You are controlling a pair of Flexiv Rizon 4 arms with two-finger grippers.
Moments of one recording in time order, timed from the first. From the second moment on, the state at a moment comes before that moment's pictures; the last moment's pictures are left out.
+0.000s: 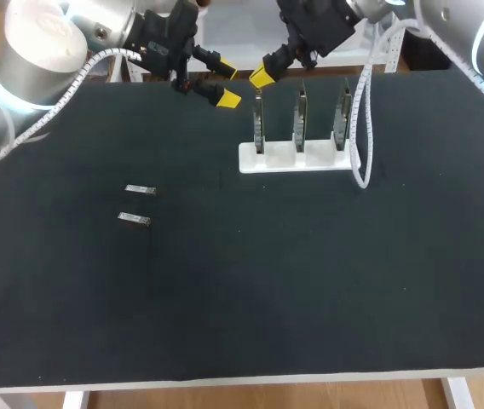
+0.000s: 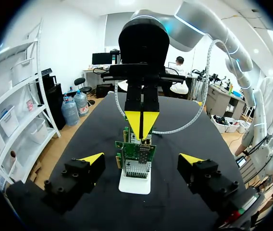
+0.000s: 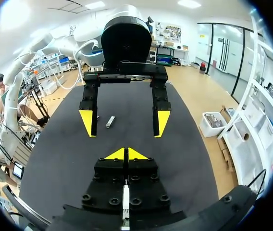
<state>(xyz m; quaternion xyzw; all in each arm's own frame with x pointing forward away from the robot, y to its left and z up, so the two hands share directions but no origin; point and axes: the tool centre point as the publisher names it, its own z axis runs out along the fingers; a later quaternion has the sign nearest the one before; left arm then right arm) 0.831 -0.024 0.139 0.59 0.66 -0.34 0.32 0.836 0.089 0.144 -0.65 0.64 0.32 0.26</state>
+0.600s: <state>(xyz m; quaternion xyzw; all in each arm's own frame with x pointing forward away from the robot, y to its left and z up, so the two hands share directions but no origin) 0.831 -0.024 0.139 0.59 0.66 -0.34 0.32 0.833 0.087 0.141 -0.64 0.64 0.33 0.26</state>
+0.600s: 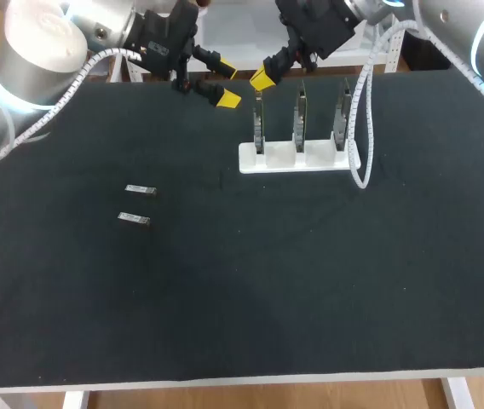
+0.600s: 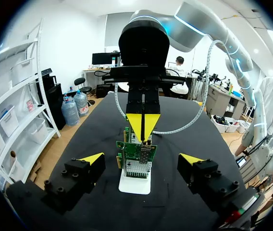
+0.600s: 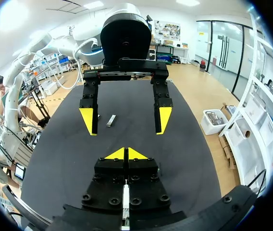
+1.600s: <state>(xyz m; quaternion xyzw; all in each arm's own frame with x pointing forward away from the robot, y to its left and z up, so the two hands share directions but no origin) 0.831 -0.024 0.139 0.59 0.66 -0.34 0.32 0.798 0.016 0.193 -0.64 0.60 0.40 0.25</state>
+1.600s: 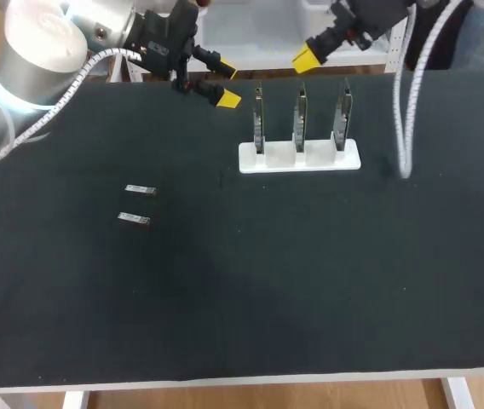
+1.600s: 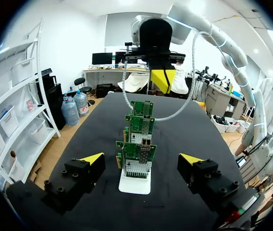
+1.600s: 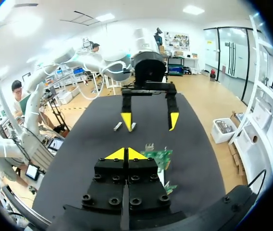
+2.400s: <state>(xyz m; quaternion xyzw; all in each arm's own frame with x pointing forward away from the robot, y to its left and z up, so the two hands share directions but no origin) 0.831 -0.024 0.139 0.59 0.66 -0.34 0.32 0.782 -0.031 0.184 -0.64 0.61 0.42 0.22</state>
